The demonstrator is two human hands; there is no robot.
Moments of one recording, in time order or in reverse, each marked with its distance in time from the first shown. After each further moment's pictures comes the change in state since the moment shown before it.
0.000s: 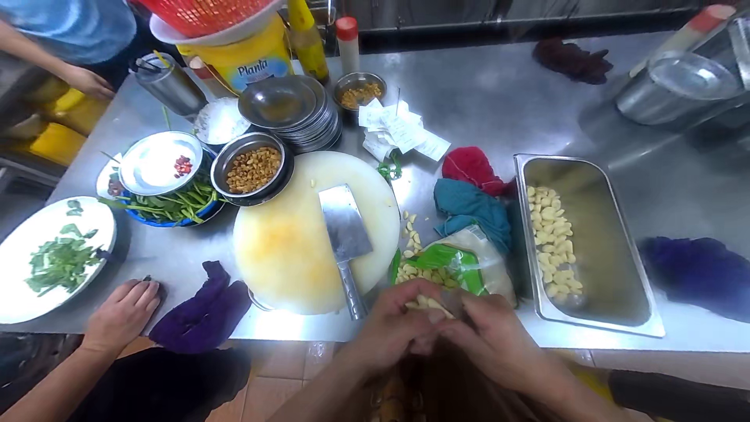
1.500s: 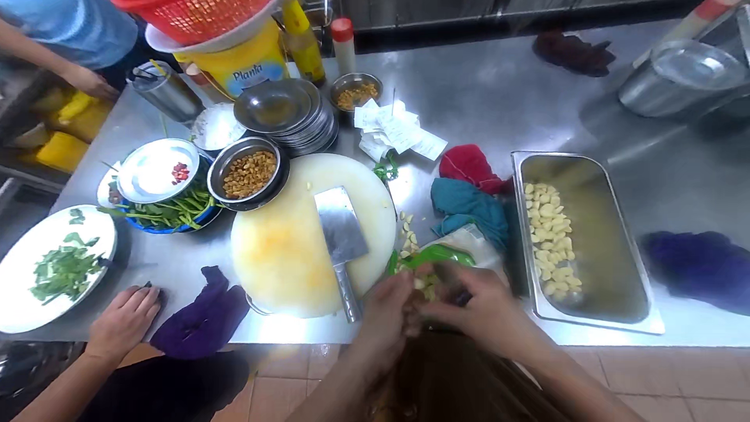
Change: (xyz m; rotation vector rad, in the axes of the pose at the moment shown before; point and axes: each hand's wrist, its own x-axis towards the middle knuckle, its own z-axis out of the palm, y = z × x) left_hand 0.018 -0.010 0.012 -0.072 0.620 -0.252; right_hand 0.018 0.012 -0.014 0.124 -0.047 0.363
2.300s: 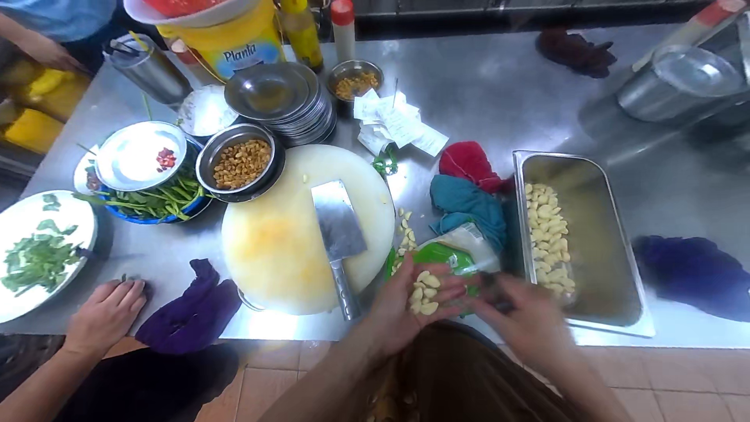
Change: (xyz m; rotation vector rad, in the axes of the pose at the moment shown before) left_hand 0.026 0.007 0.010 -0.204 -0.173 -0.270; right_hand -0.037 0.029 -0.023 -0.275 0.252 -0.031
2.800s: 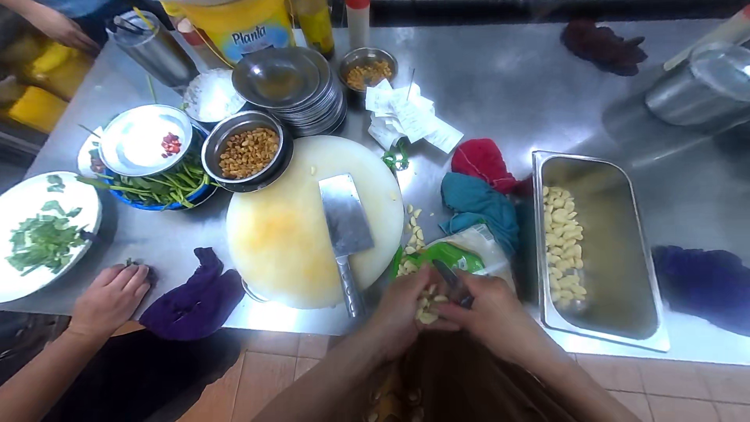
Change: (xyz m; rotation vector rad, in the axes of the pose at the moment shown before) left_hand -0.009 0.003 -0.002 0.161 0.111 0.015; right_hand 0.037 -0.030 0.023 -0.021 -0.437 0.253
